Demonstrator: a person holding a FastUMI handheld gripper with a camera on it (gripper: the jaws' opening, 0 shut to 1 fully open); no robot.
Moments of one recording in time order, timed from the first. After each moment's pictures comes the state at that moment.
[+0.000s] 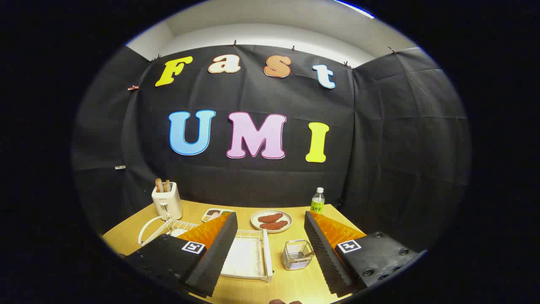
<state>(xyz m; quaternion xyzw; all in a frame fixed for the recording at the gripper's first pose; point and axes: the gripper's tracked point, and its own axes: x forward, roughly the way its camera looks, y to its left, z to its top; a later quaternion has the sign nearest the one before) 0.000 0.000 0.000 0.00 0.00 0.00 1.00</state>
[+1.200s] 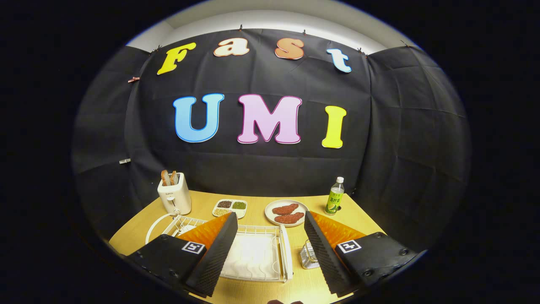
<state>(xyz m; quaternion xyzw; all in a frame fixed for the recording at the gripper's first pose) 0.060 0.049 -0.016 0.00 0.09 0.04 1.00</state>
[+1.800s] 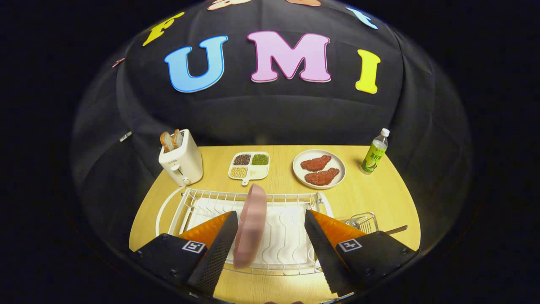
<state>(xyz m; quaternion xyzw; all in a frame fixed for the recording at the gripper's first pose) 0.130 0.126 -0.107 0.02 0.32 0.08 0.94</state>
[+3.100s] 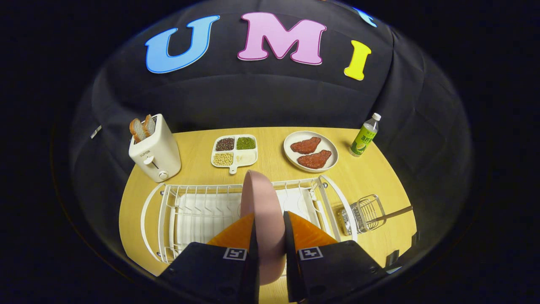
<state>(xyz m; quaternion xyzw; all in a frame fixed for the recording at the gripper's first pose) 0.138 0.153 -0.130 0.00 0.35 -0.03 0.94</state>
